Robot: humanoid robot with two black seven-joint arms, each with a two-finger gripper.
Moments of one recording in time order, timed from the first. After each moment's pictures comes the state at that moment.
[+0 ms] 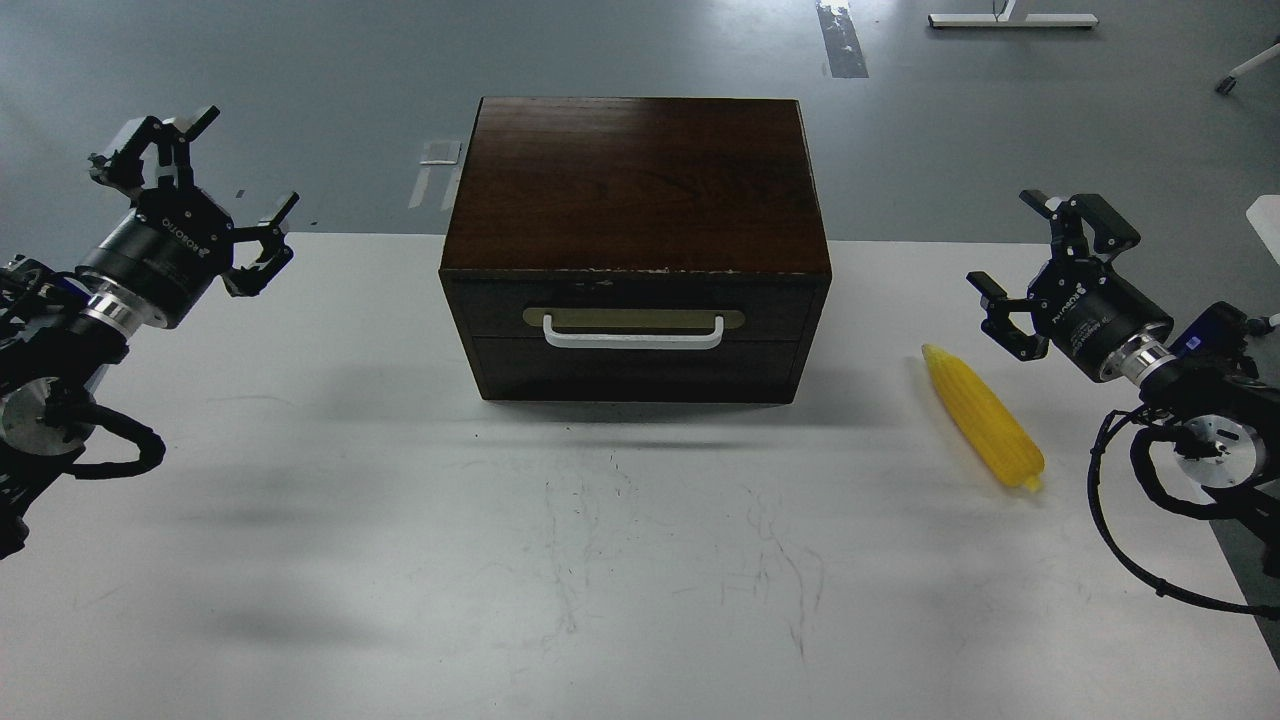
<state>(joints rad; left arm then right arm) -0.70 0.69 -0.52 -0.86 -0.06 -0.49 -0.48 0.79 -0.60 0.19 0.71 0.09 0.49 0.49</state>
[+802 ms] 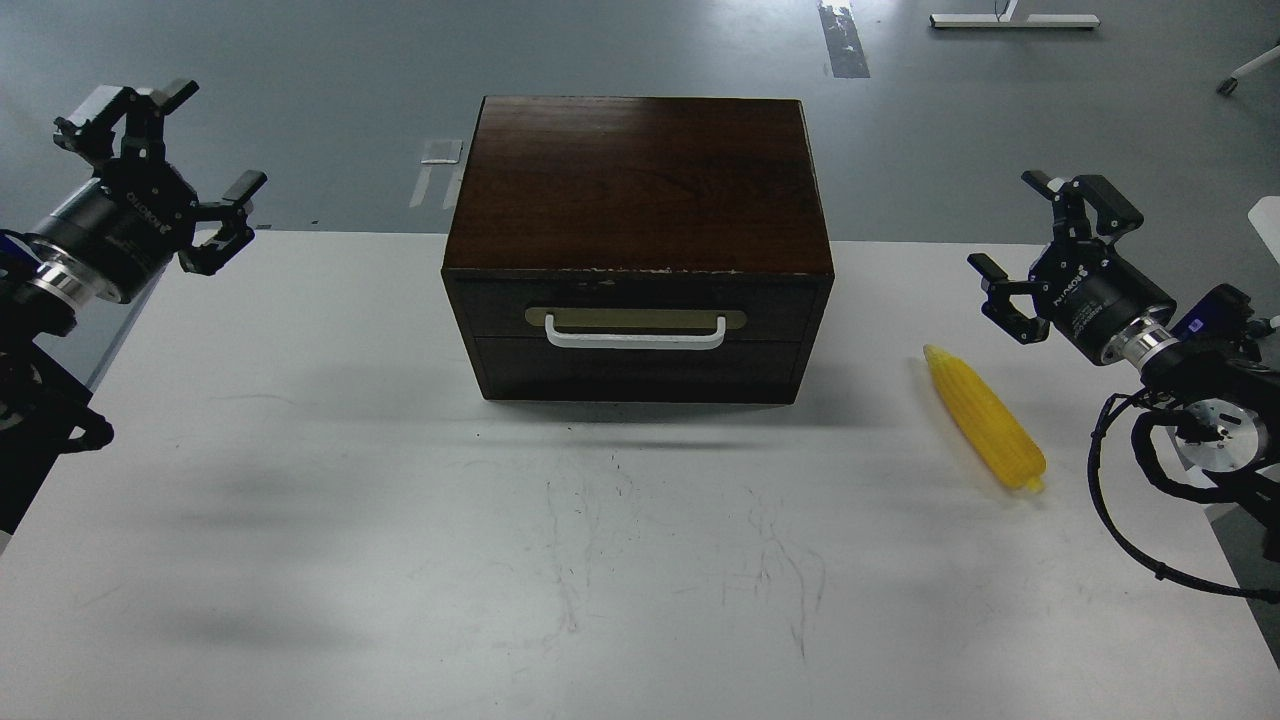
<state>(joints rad) -0.85 0.78 -0.53 -0.86 0.31 -0.49 -0.49 0.82 -0.60 0.19 0.71 0.09 0.49 0.49</state>
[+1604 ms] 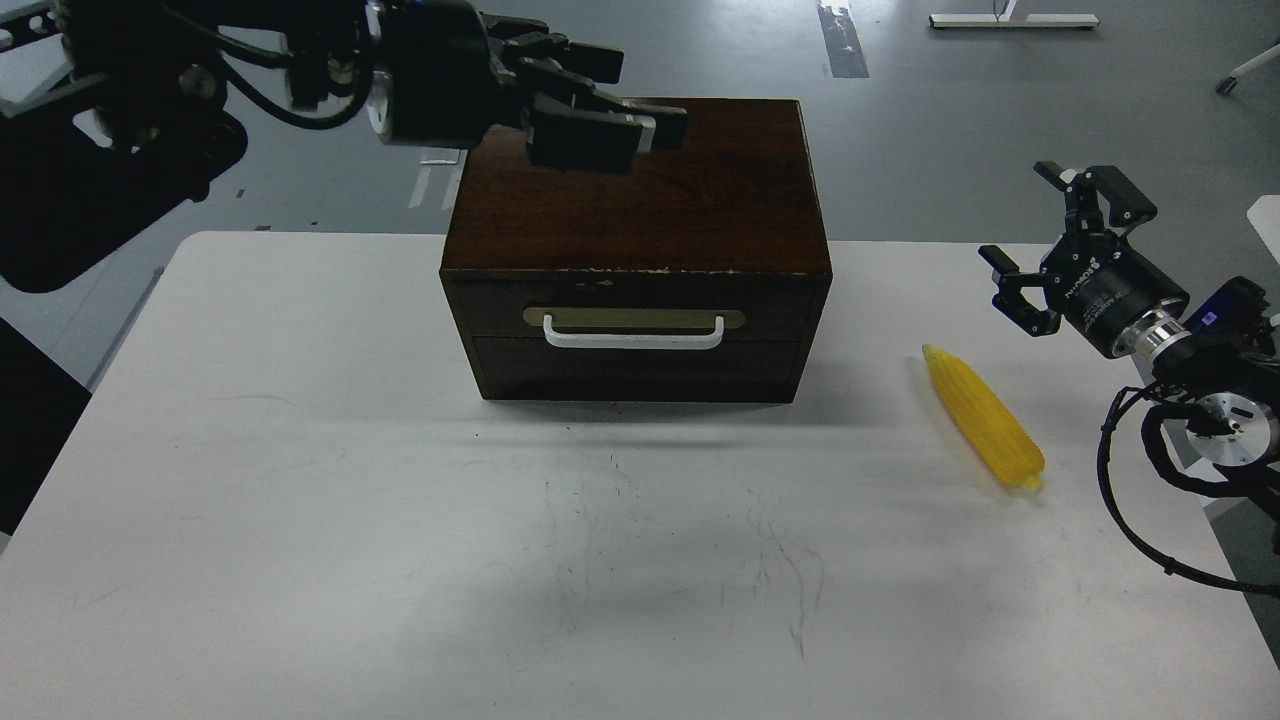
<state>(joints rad) -1.40 0.56 -0.37 -1.34 1.72 -0.49 -0.49 0.82 -0.61 0.19 0.71 0.09 0.49 0.49</state>
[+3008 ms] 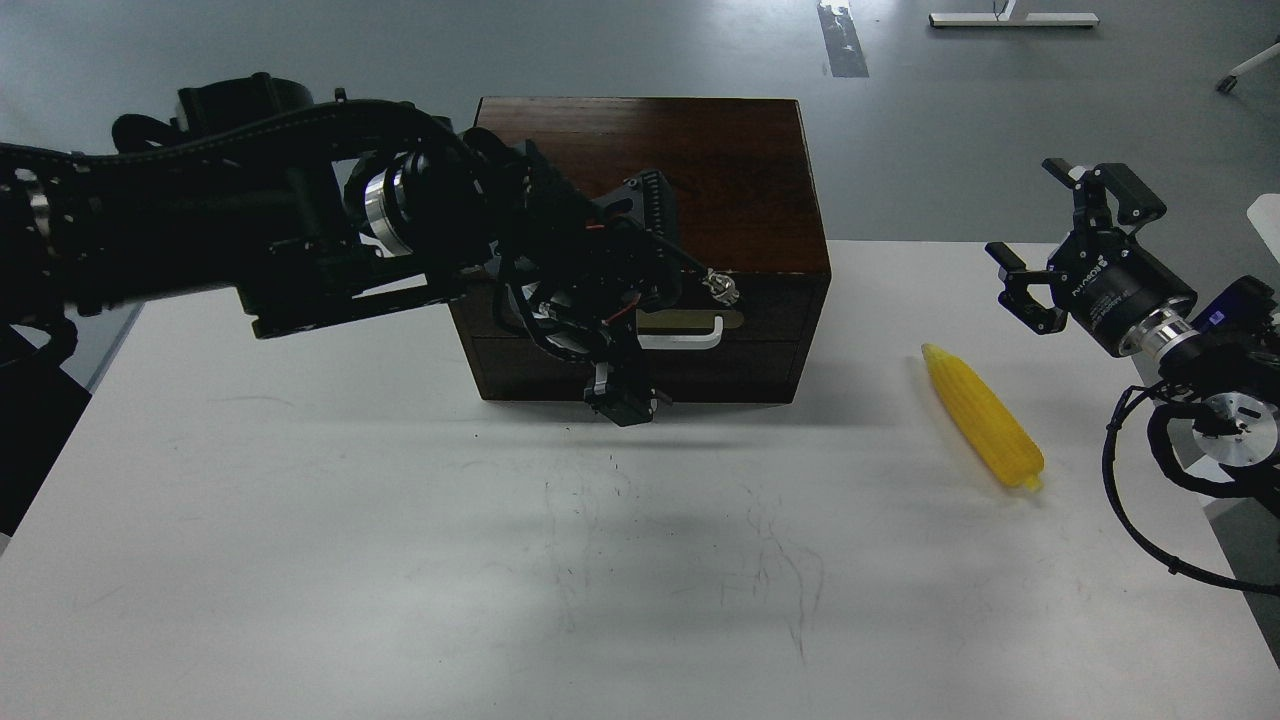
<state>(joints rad) -1.59 0.22 0.22 -1.16 2.01 -0.49 -0.49 0.82 -0.62 0.20 0.71 0.09 0.49 0.49</state>
